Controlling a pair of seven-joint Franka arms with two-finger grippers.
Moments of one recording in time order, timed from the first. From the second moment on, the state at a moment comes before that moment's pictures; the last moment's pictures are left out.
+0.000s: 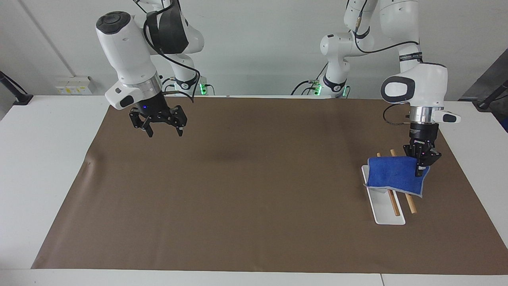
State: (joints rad) left arm 0.03 0.05 0.02 -2.26 -0.57 3.05 -1.13; right arm 0.06 0.05 0.04 -1.66 0.03 1.80 0.13
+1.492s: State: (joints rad) left arm -0.02 0.06 -0.01 -2.19 -0.57 3.05 -0.72; right arm 0.11 -0.03 -0.14 -1.59 -0.01 1.57 0.06
